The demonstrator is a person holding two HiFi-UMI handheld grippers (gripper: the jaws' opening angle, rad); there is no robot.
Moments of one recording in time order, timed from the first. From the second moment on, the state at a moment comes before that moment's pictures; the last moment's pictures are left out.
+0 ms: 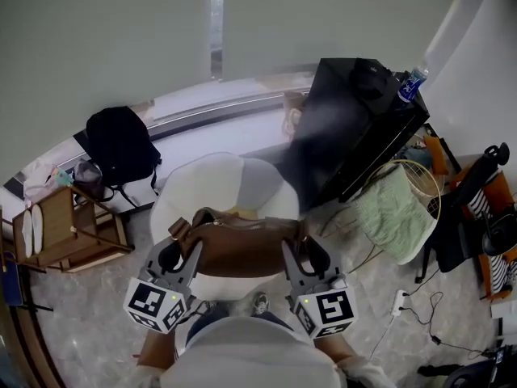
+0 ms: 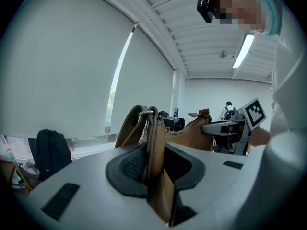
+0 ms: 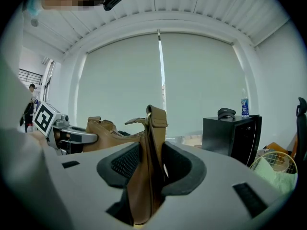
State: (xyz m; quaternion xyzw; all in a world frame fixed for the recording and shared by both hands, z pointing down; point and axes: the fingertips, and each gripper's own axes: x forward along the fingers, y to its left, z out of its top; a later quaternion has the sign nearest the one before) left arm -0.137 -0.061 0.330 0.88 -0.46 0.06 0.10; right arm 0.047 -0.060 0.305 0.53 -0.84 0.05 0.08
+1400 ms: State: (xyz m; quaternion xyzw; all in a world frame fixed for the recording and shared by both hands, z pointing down) left arm -0.108 -0.220 0.415 0.87 -0.46 0.08 0.13; right arm 0.076 -0.223 0.390 0.53 -0.84 0.07 0.11
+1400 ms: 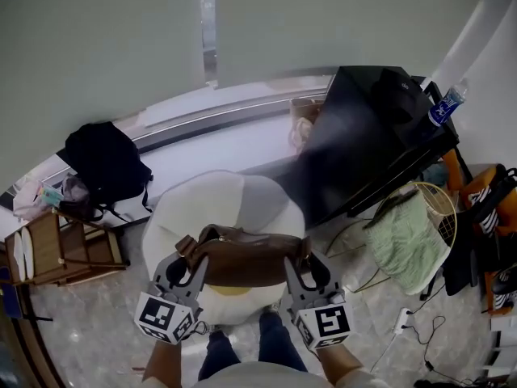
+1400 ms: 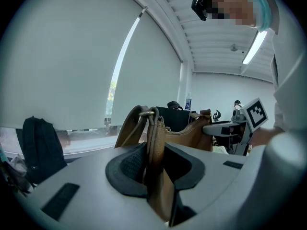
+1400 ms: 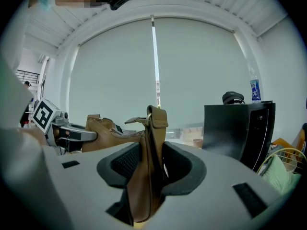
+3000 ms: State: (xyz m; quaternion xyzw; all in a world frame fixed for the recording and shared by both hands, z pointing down) left arm -0.107 -0.313 0.688 0.84 -0.48 0.16 0.19; right arm 0.079 -0.329 0.682 0.50 -0.83 0.17 0.19
